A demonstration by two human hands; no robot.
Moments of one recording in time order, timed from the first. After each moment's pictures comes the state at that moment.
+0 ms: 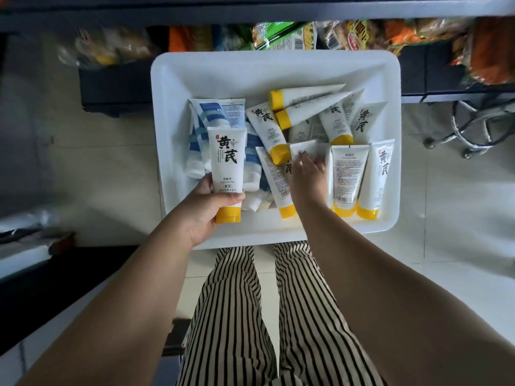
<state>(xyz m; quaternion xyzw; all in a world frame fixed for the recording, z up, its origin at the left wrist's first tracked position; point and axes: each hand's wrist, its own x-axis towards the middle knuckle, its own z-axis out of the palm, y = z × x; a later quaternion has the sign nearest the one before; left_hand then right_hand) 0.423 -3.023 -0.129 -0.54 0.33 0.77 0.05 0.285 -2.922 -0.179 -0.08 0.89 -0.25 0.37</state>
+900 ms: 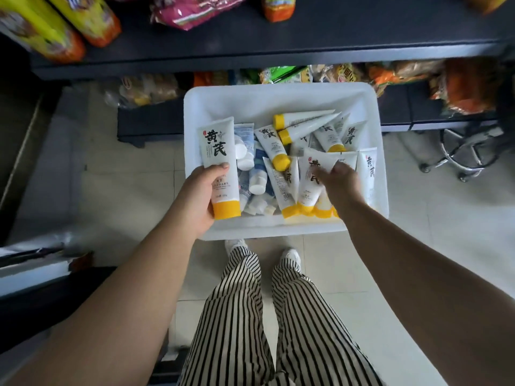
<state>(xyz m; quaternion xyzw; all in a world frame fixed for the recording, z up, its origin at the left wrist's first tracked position) 0.440 -3.023 -0.069 -0.53 0.33 0.77 -0.10 0.265 -2.881 -0.125 -0.08 0.86 -0.38 0.34</state>
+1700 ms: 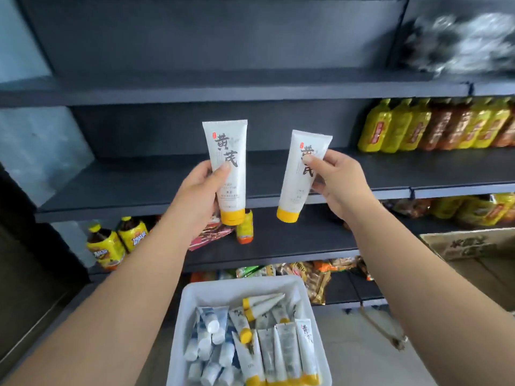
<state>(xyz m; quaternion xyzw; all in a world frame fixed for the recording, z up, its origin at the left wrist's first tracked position) 0.334 -3.003 0.280 -0.25 0.59 0.69 -0.34 0.176 -2.874 0.290 -0.29 0.62 -0.70 0.22</state>
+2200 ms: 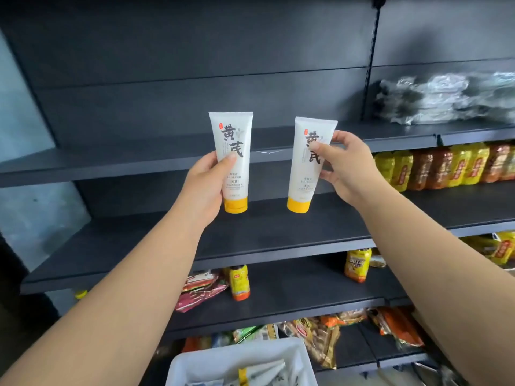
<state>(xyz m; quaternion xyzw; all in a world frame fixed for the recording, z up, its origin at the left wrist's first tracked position) 0.253 -3.005 0.378 -0.17 0.59 0.68 -0.40 0.102 -2.875 0.387 -0.30 0.55 -0.76 0.15</state>
